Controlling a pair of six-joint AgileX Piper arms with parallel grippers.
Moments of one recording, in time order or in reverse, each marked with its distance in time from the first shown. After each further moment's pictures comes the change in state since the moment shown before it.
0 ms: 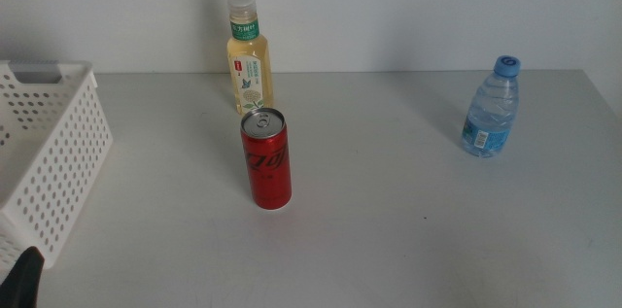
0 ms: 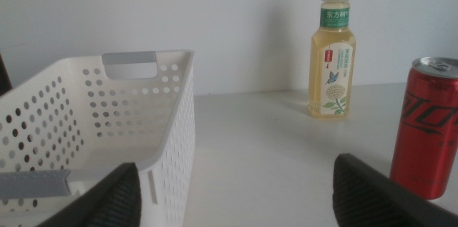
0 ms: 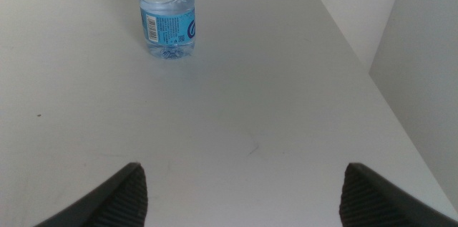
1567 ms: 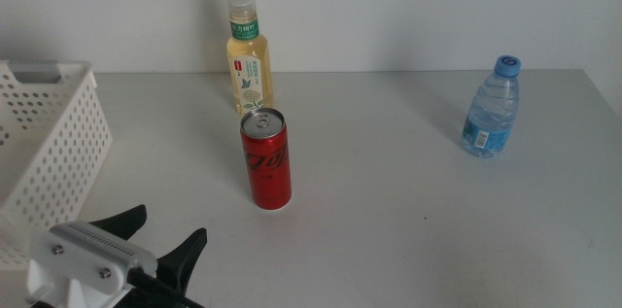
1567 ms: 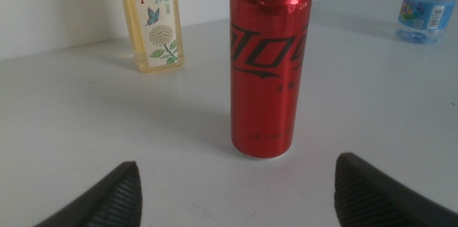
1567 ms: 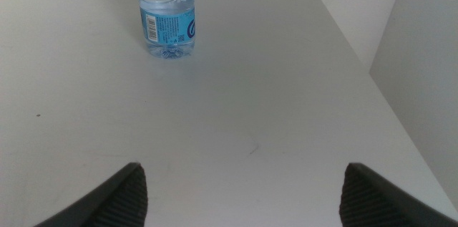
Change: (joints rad) left arm -0.320 1.373 -0.012 0.030 -1.211 -0.021; right arm 0.000 0.000 0.000 0.000 0.000 0.000
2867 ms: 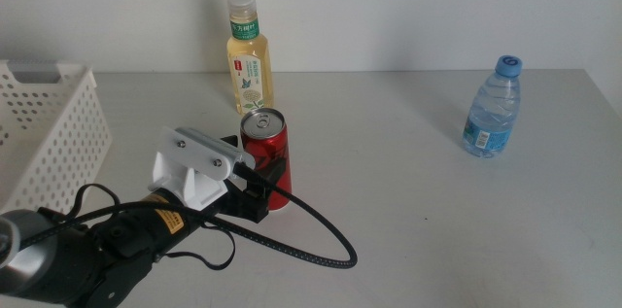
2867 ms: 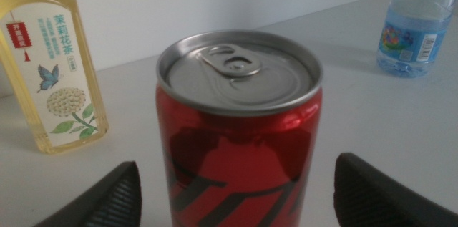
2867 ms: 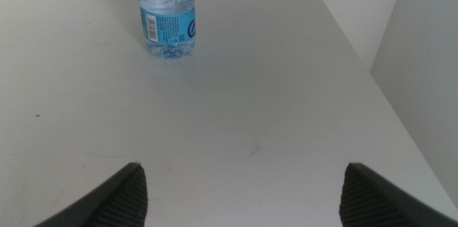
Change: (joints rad) left arm -0.002 0.402 -0.493 0.187 0.062 -0.093; right arm 0.000 0.000 0.000 0.000 0.000 0.000
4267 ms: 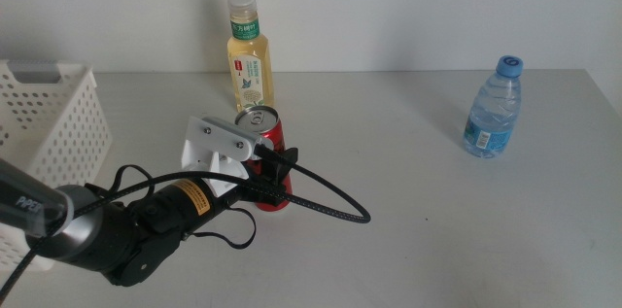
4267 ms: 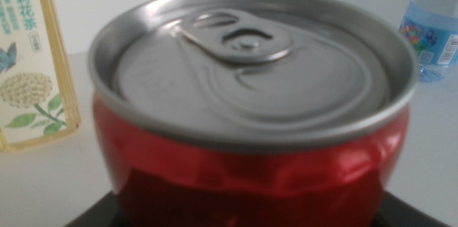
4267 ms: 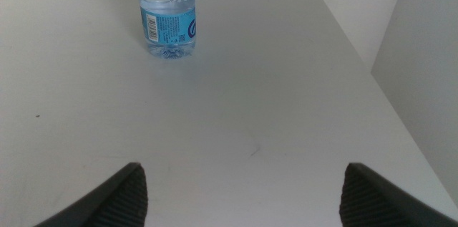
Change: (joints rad) left arm -0.003 0.165 -0.161 0.036 0.010 -0.083; right arm 0.000 0.000 0.000 0.000 0.000 0.000
